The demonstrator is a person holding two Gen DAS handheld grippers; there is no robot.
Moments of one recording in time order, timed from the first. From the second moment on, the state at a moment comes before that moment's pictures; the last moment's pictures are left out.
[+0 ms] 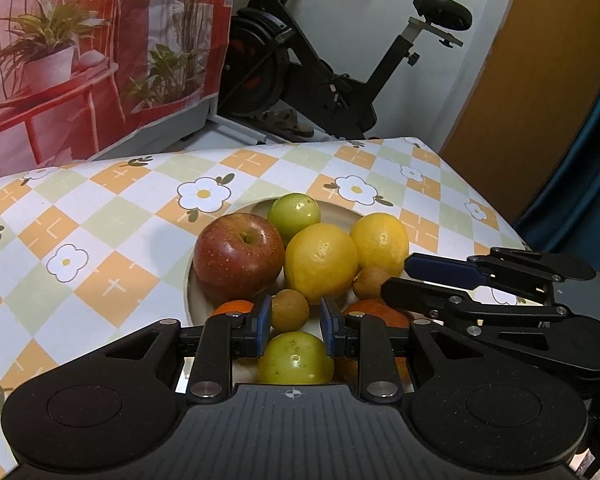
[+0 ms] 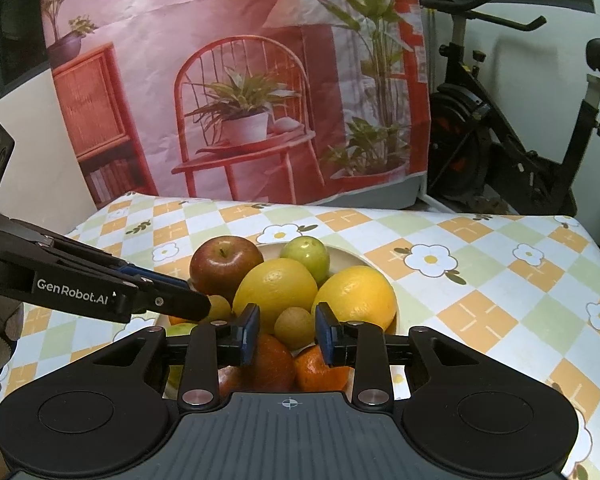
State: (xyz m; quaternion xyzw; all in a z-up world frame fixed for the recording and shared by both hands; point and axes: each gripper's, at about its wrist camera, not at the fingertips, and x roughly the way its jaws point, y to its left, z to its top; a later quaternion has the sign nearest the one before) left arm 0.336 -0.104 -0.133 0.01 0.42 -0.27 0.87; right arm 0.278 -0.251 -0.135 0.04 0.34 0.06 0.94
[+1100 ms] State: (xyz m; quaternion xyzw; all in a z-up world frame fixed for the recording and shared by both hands) left arm 0.262 -0.021 -0.109 0.00 0.40 -0.21 0.89; right arm 0.208 -0.207 -0.121 0.02 0.34 0.05 0.94
